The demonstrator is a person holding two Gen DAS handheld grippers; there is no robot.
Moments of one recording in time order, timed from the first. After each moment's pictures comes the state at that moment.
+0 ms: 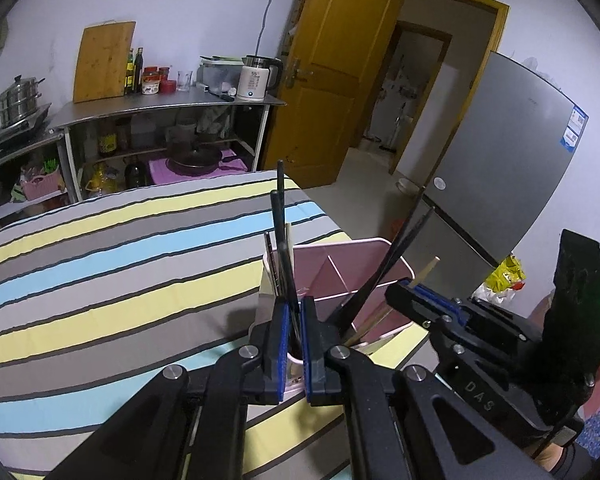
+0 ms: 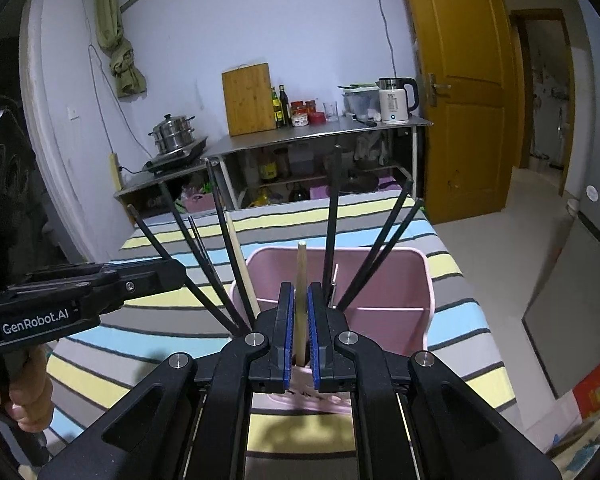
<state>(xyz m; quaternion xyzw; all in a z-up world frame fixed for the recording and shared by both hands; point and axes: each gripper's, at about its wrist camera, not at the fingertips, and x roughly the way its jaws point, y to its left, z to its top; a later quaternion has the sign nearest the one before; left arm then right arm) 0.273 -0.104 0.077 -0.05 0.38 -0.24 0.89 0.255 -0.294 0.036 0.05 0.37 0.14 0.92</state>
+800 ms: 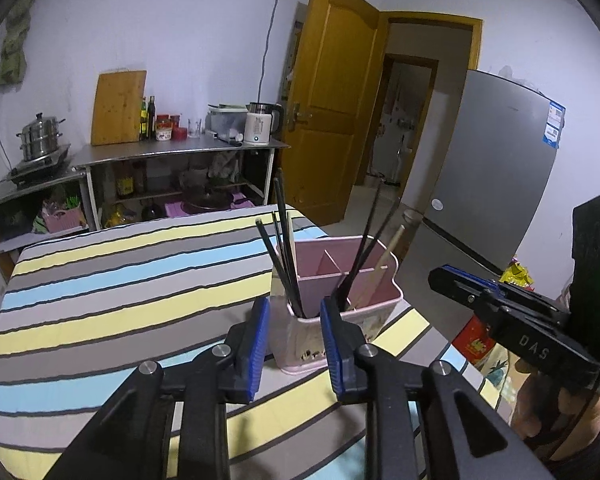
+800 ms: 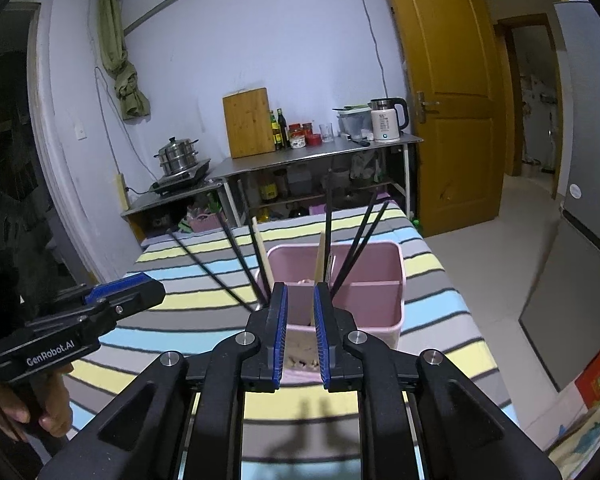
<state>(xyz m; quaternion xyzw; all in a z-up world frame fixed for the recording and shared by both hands) 0.174 -0.078 0.079 -0.03 0.29 -0.22 0.93 0.198 -0.305 0.067 0.07 0.34 0.13 0.93</state>
